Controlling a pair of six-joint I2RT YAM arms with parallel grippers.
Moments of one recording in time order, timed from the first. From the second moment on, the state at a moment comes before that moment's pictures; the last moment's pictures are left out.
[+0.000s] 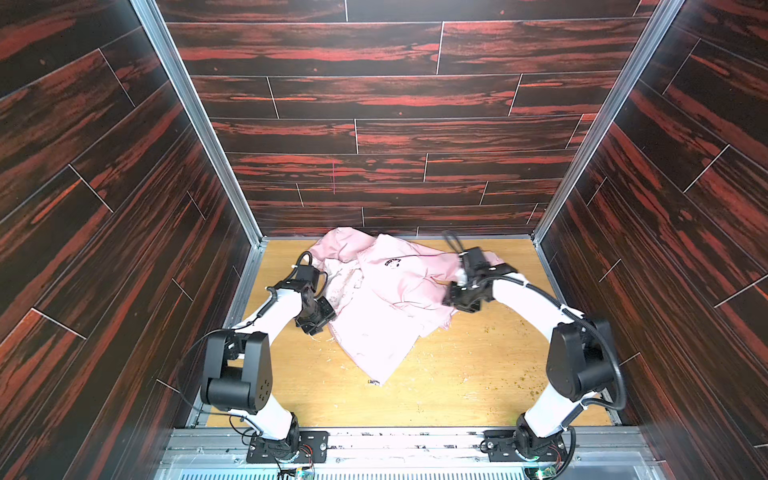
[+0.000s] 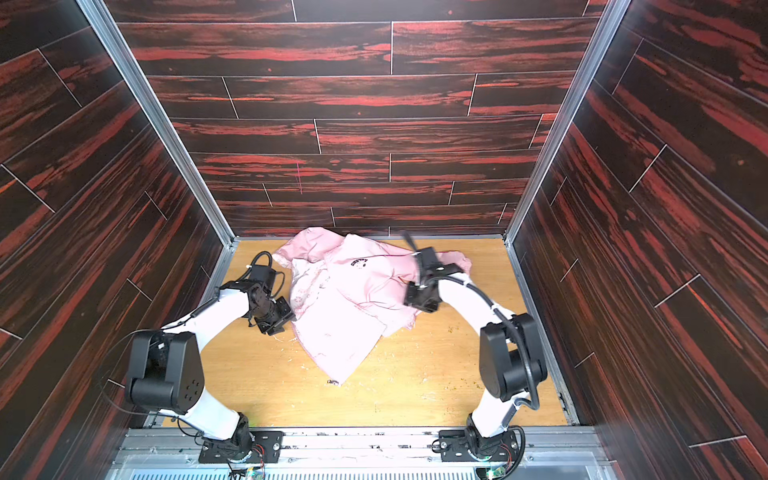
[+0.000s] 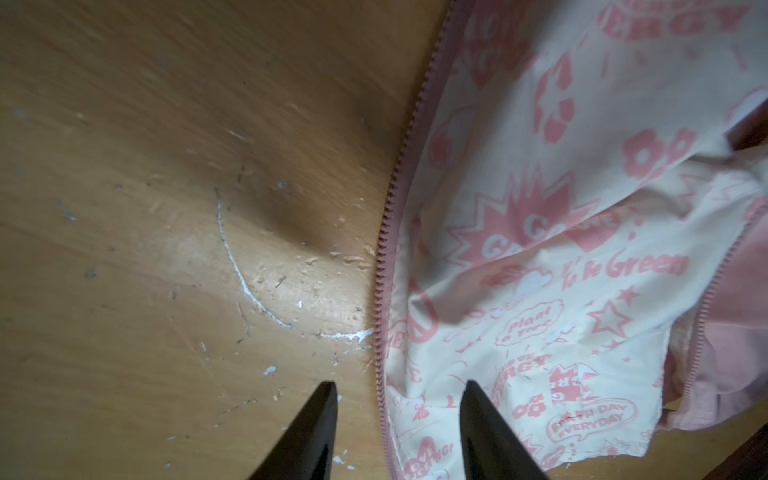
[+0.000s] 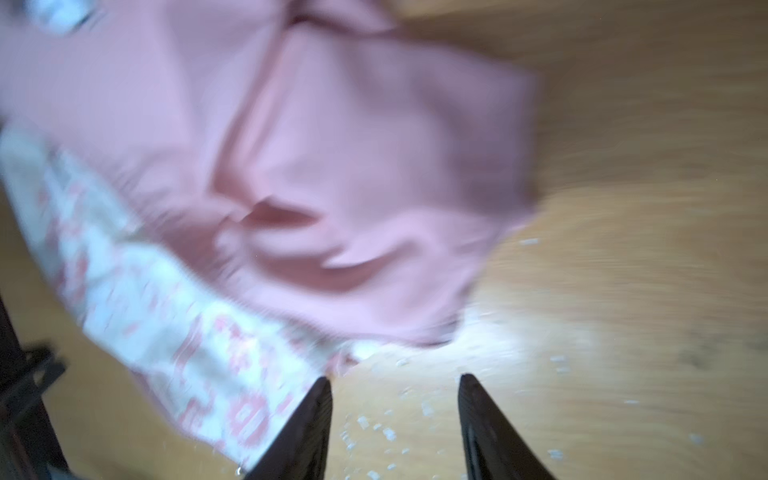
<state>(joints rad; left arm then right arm) -0.10 1.64 1.08 -0.78 0.23 -0.78 0.47 1.72 1.36 -0.80 -0.17 0.50</state>
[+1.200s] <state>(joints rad) 0.39 1.84 1.09 -0.52 0.60 -0.79 1.11 2.49 2.31 -1.02 -0.16 0.30</state>
